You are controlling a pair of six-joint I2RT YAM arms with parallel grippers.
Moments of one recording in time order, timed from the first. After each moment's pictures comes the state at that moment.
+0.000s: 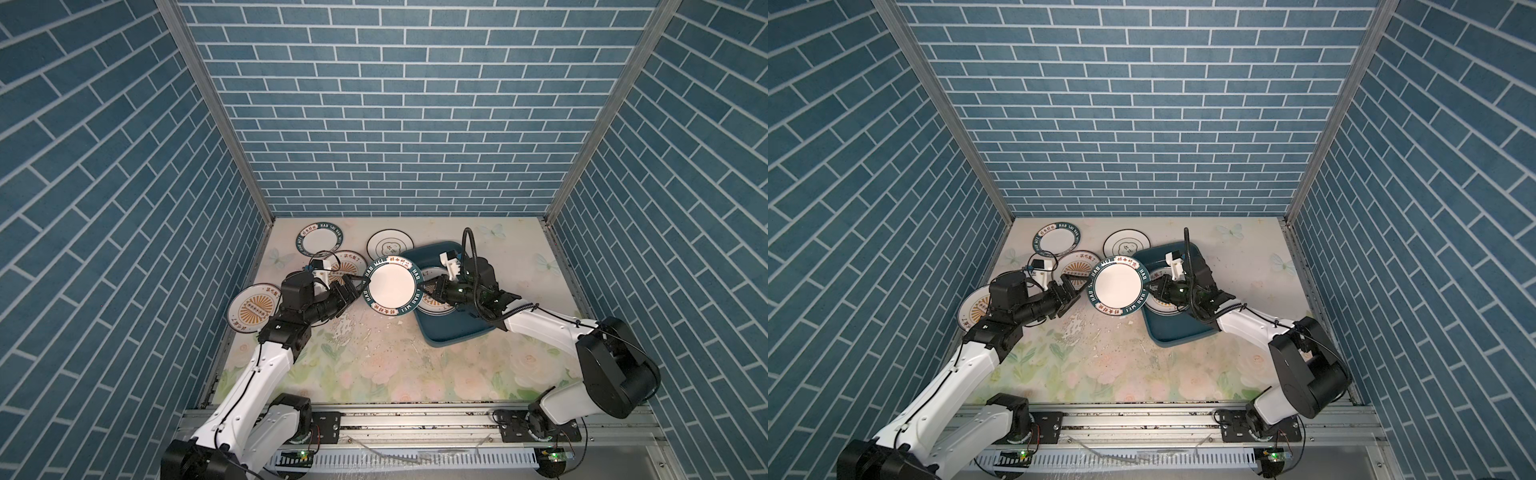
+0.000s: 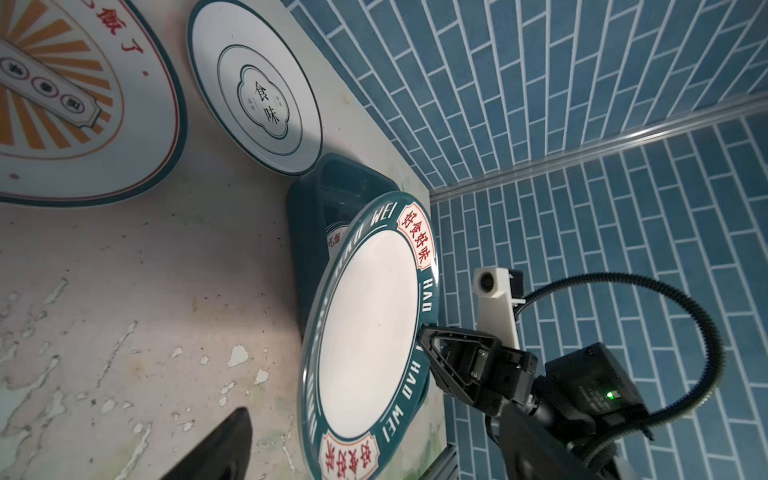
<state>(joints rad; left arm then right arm) -0.20 0.92 0.62 -0.14 0.56 -0.95 0.61 1.49 0.79 0.26 -0.51 0.94</state>
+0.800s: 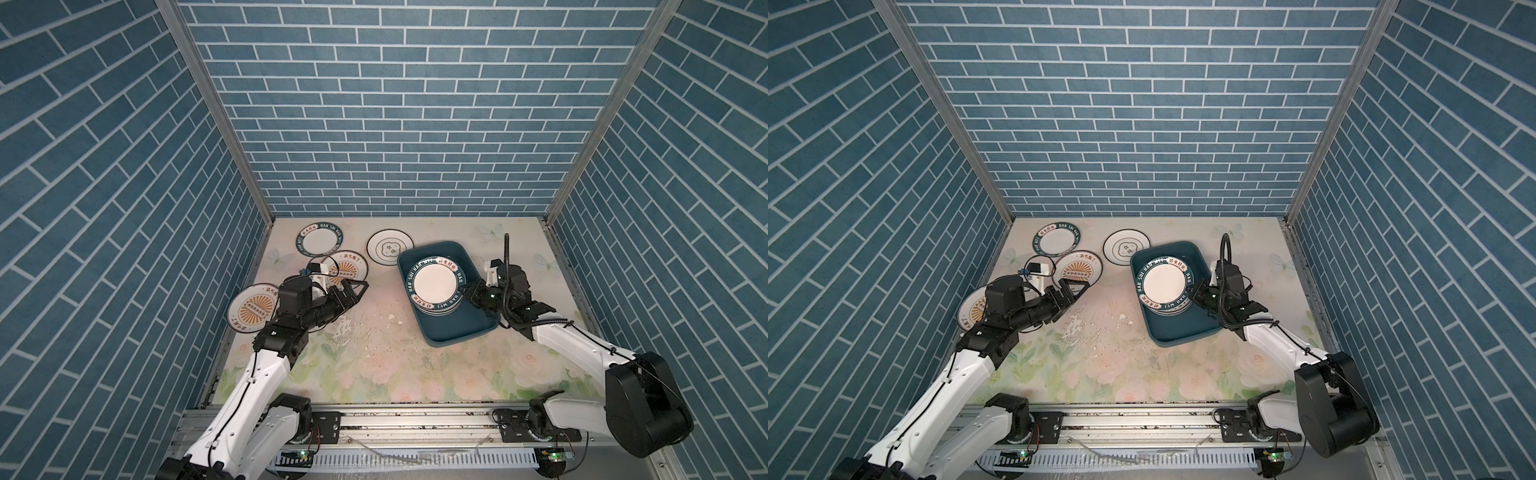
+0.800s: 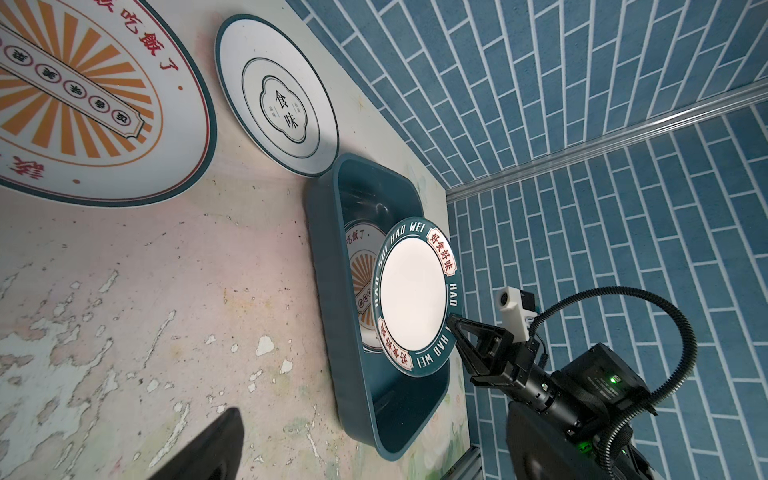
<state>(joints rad) -0.21 0.86 0.62 -0.23 0.52 -0.88 0.40 1.28 0.66 0.01 -0.33 0.91</state>
